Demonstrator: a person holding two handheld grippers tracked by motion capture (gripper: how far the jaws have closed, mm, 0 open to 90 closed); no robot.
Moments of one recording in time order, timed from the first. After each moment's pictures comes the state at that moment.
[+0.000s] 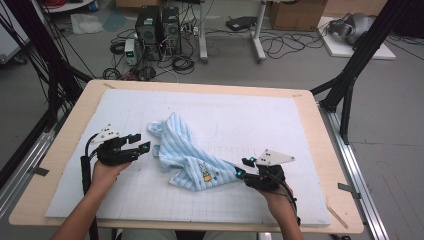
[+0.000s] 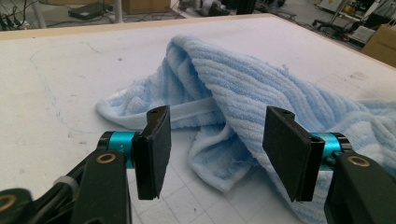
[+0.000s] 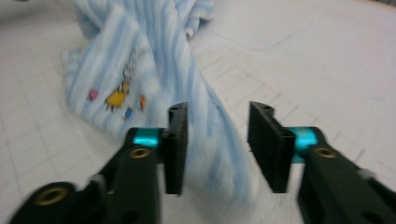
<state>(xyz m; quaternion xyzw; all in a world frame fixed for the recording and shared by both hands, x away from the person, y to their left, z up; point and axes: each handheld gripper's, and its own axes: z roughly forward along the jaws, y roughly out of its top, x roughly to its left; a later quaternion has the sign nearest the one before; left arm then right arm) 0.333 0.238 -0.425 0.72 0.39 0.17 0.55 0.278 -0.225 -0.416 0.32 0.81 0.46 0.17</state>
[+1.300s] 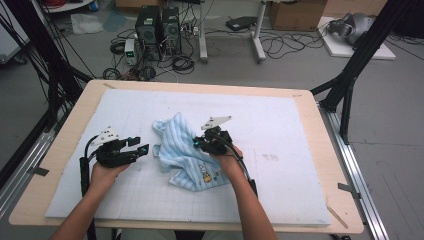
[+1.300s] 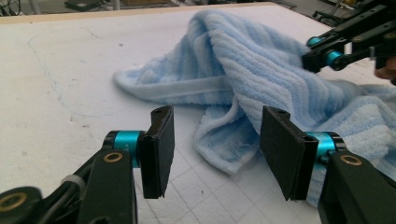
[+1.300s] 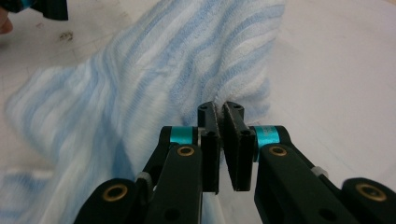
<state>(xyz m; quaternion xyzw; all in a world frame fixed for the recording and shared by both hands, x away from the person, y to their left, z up) 0.333 0.244 -0.433 0.73 0.39 0.16 0.54 0.385 -0.099 -0.417 0.28 0.85 0.43 0.11</state>
